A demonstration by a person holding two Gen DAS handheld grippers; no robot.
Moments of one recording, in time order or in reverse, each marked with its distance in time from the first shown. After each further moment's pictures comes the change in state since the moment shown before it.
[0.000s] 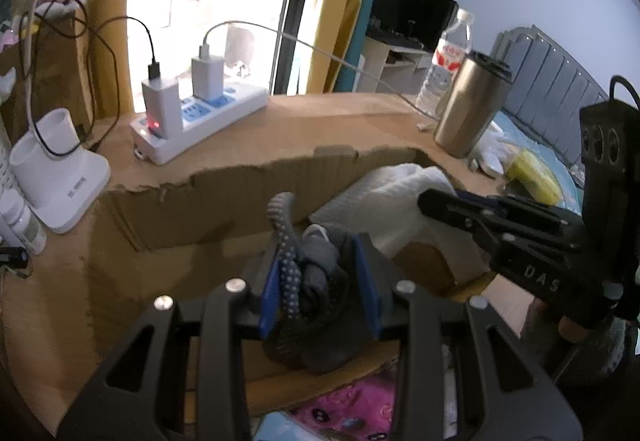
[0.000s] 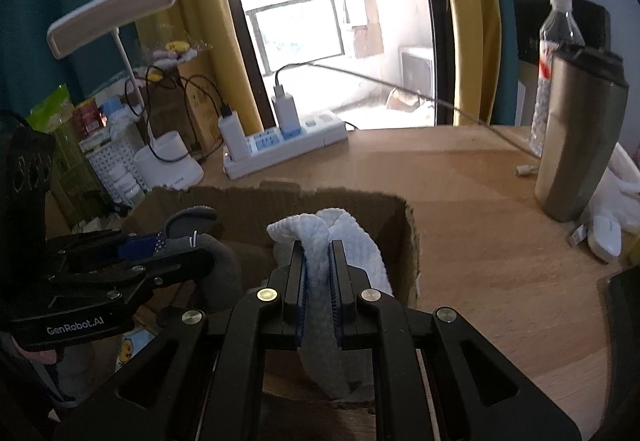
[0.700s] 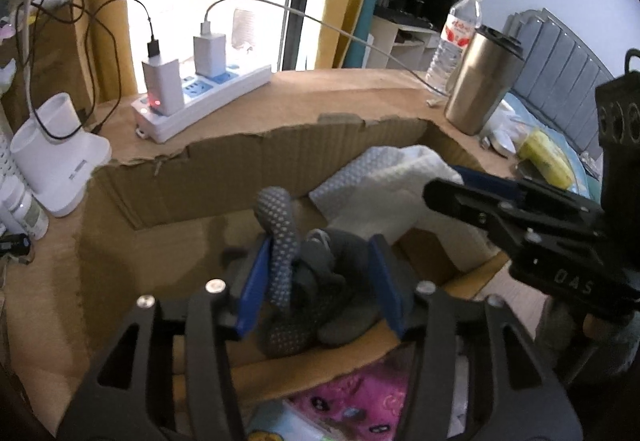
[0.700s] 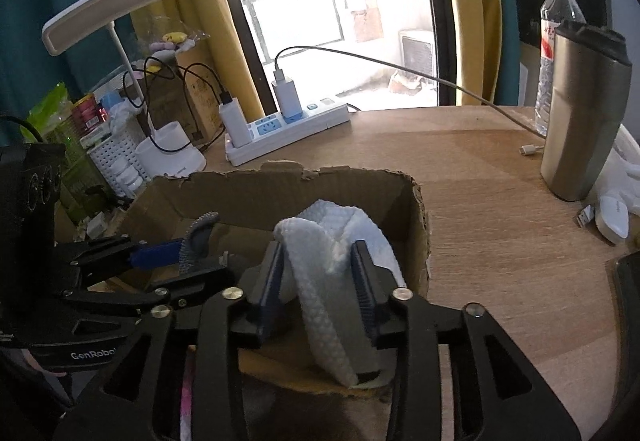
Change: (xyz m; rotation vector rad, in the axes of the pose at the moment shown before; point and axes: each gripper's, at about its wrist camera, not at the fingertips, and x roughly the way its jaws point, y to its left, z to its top) left arm 0.007 -0.006 -0.006 0.003 0.064 0.049; right arm -0.001 0.001 -0.003 0.032 0.043 0.014
